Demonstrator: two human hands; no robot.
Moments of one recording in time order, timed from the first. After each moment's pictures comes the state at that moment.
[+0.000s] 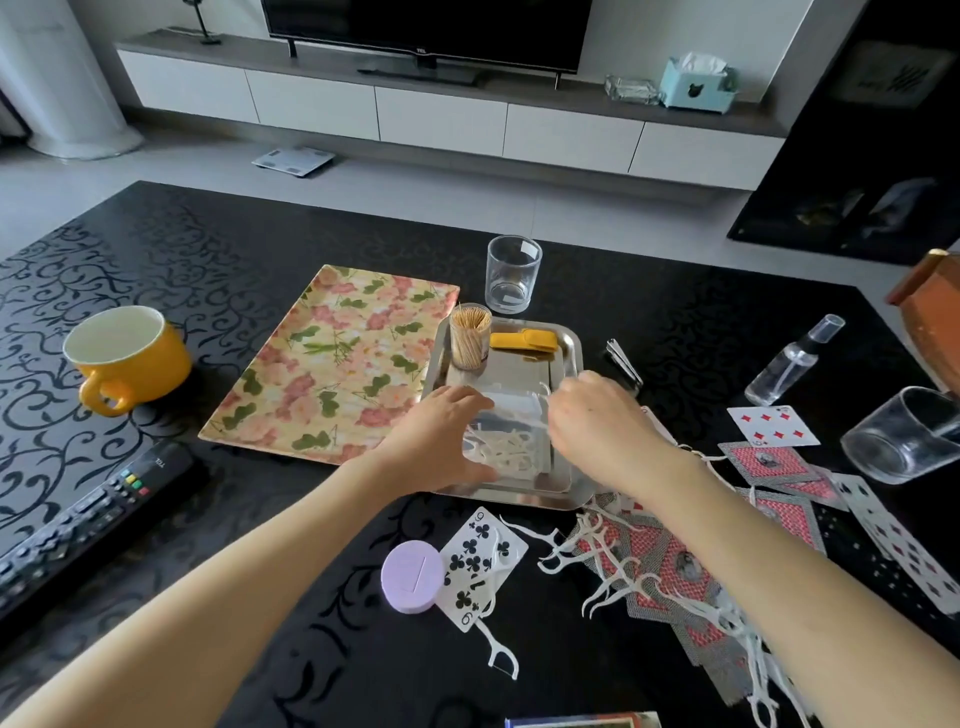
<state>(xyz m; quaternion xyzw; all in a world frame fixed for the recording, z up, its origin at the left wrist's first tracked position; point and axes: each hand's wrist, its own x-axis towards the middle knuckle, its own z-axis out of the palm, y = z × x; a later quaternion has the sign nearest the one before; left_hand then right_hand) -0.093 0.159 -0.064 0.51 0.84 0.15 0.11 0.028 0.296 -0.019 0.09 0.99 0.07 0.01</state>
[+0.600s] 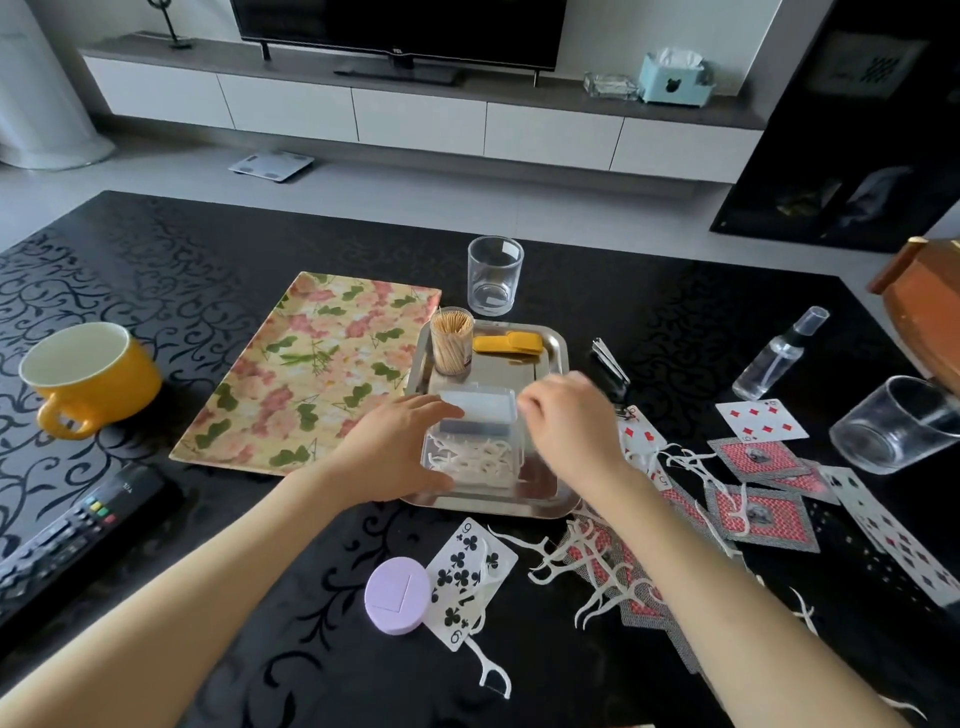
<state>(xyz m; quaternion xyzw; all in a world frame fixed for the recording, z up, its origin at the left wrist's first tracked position) -0.114 0.143 -0.066 0.53 0.83 0.14 0.11 0.009 0.301 -0.057 0.23 0.96 -0.10 -0.13</state>
